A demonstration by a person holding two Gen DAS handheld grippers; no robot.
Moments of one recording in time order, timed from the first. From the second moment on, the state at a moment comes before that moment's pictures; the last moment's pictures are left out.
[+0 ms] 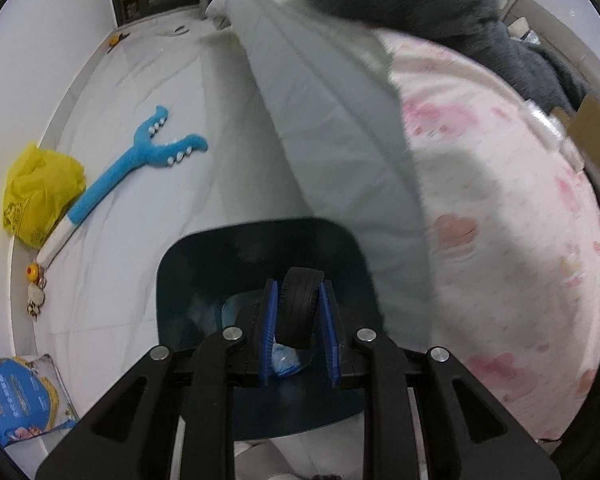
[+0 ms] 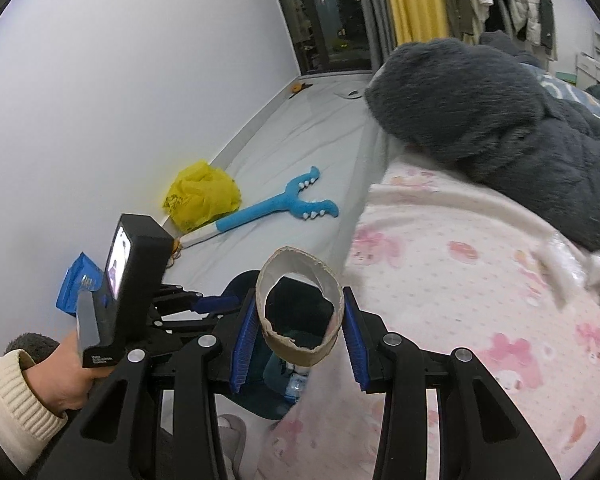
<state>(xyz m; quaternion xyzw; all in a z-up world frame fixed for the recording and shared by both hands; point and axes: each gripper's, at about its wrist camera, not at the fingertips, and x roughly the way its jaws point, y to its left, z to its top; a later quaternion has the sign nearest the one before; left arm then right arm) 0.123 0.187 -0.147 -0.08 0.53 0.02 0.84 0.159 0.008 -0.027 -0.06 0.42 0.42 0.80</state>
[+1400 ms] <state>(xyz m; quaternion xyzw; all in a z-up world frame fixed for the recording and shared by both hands) 0.061 0.280 -0.136 -0.12 0.49 0.04 0.86 0.154 0.152 -0.156 -0.18 0.54 0.41 0.71</state>
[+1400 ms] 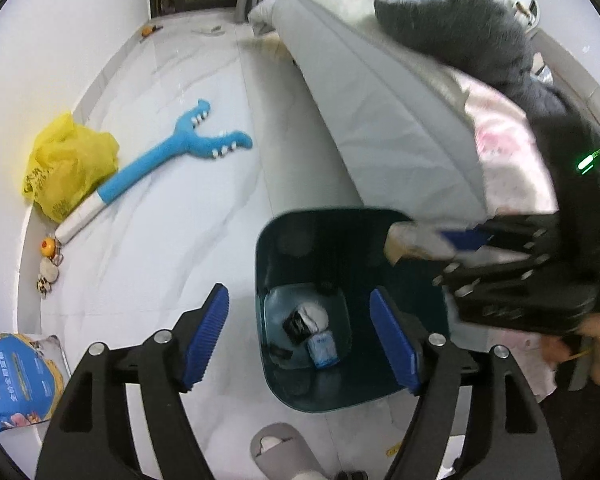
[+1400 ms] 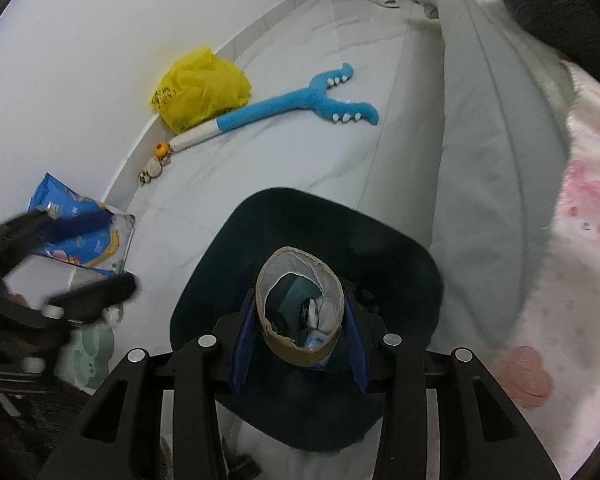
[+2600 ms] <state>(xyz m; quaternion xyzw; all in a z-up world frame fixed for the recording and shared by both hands) 0.052 0.250 0.012 -0.07 0.30 0.02 0.95 0.119 0.140 -0.115 -0.22 0.47 0.44 0.73</state>
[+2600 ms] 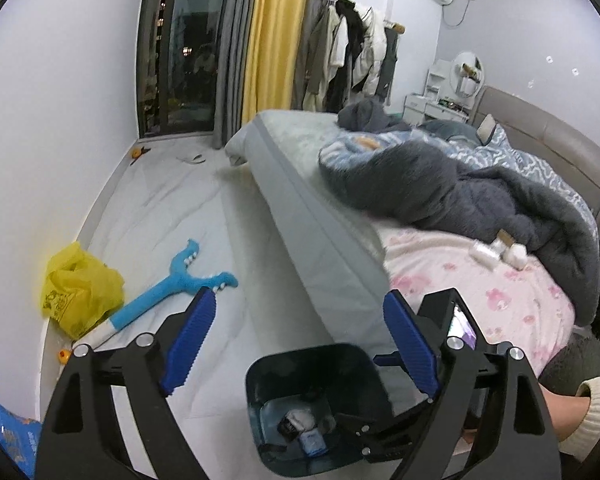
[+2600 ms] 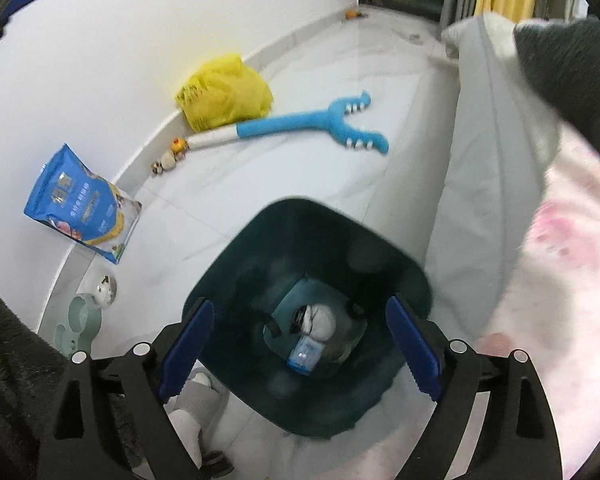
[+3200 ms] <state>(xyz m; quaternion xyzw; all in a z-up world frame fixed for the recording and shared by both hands) 0.101 0.167 0.029 -0.05 0.28 -0.05 0.96 0.174 0.011 -0.027 -0.15 0.38 0.38 0.83</state>
